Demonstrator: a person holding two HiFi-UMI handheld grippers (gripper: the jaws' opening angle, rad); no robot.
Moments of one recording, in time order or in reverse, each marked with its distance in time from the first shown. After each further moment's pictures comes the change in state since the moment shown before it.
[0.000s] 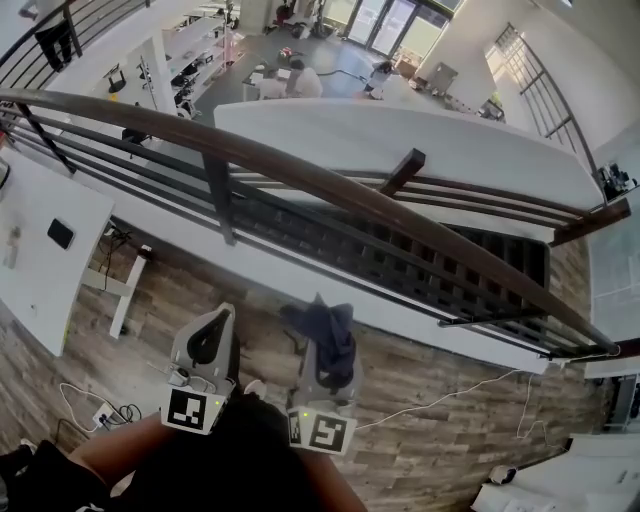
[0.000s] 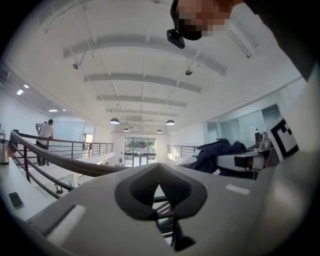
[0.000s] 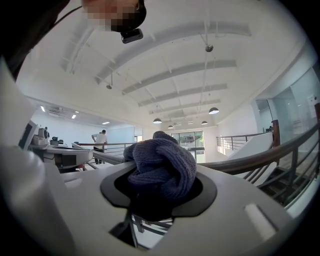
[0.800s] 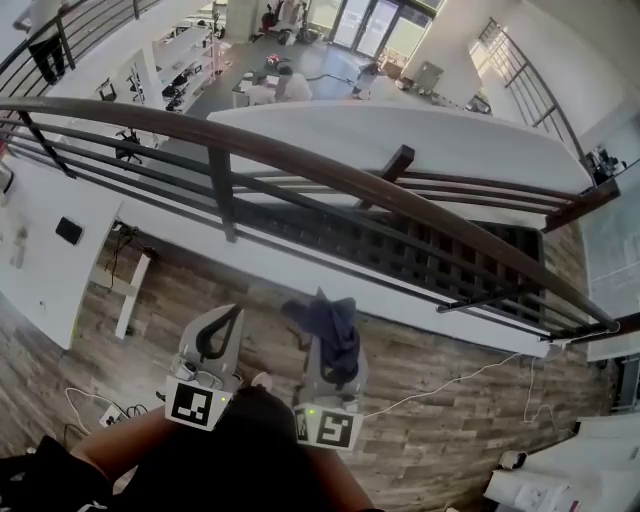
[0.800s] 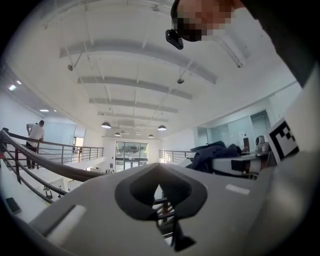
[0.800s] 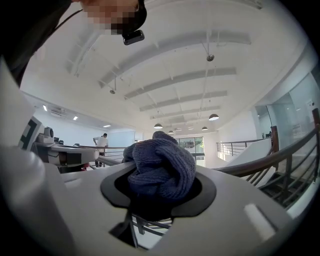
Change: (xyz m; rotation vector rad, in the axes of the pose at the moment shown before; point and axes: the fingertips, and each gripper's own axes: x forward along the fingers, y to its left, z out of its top) left arm -0.038 -0.025 0.029 -0.001 -0.057 -0.105; right arm -0.052 0.018 0.023 -0.018 -0.063 -0.006
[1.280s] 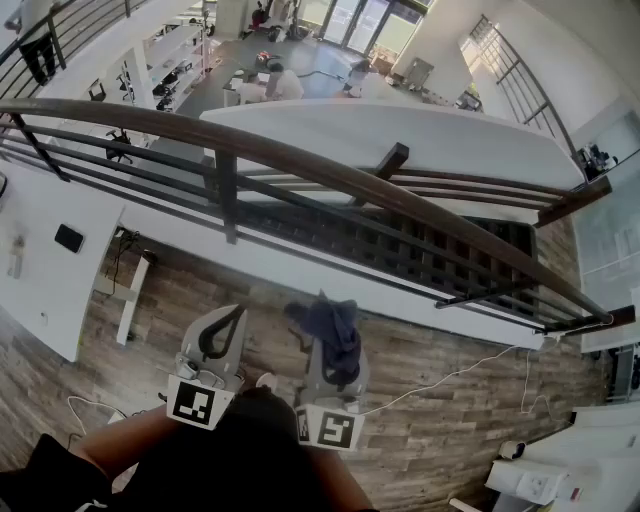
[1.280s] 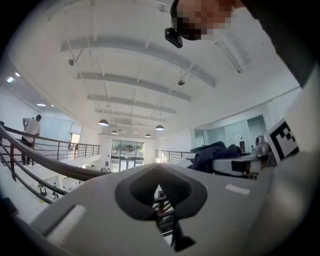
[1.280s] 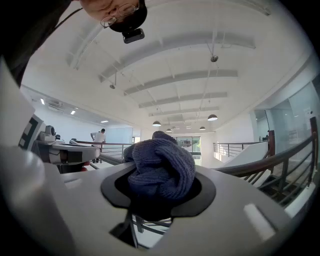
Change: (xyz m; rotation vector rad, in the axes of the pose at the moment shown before) left arm -0.005 0.039 -0.002 -0.015 0.006 -0.052; right arm 0.013 0.036 -0.003 -0.037 0.031 -0.040
